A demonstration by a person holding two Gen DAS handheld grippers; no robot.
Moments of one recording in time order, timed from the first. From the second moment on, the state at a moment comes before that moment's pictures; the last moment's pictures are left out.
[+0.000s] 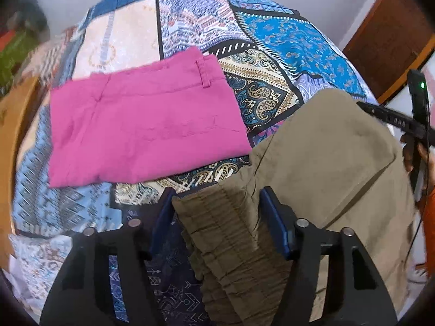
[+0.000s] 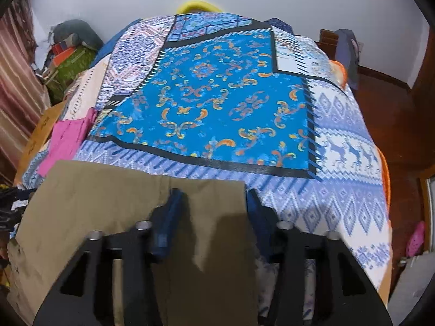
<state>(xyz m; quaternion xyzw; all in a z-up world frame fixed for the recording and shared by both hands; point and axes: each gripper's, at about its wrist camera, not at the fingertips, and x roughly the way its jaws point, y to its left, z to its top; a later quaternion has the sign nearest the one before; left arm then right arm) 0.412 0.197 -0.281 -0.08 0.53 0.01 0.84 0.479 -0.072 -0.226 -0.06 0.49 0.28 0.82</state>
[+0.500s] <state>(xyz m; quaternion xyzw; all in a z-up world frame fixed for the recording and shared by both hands) 0.405 0.184 -0.199 0.00 0.46 0.05 0.88 0.461 -0.087 -0.132 -0.09 0.37 0.22 0.90</state>
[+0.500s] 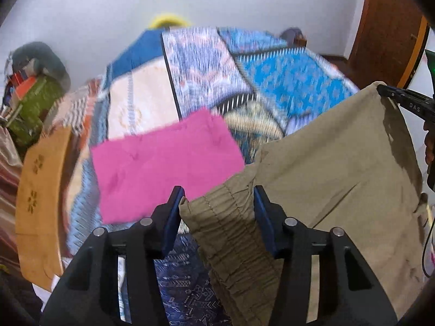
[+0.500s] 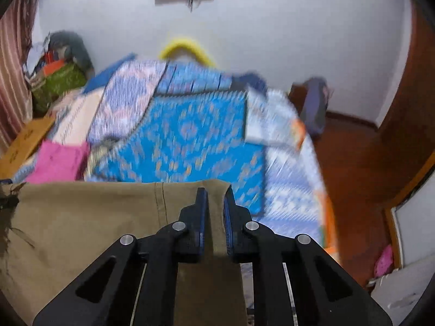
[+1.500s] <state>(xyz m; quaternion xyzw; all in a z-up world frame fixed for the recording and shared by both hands) 0.207 0.101 -0.110 0.05 0.38 0.01 0.92 0.245 -0.199 -0.052 0.00 0.30 0.26 0.92</state>
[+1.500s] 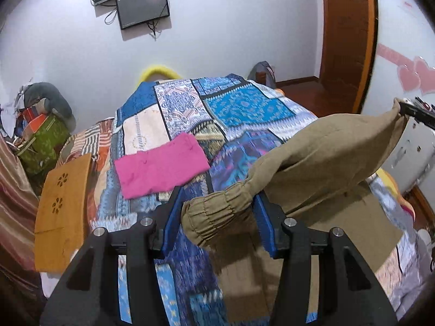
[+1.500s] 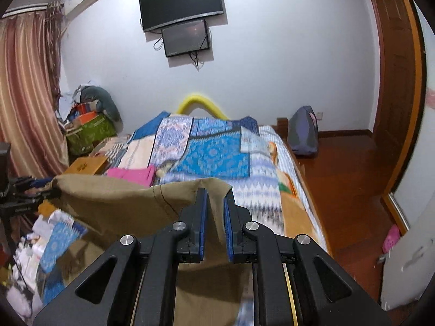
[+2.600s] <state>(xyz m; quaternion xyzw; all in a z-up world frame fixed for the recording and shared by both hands) 0.084 0.079 -0.166 0.06 0.42 -0.02 0.91 0.112 -0.229 -0.150 -0.03 0.43 0.22 0.88</state>
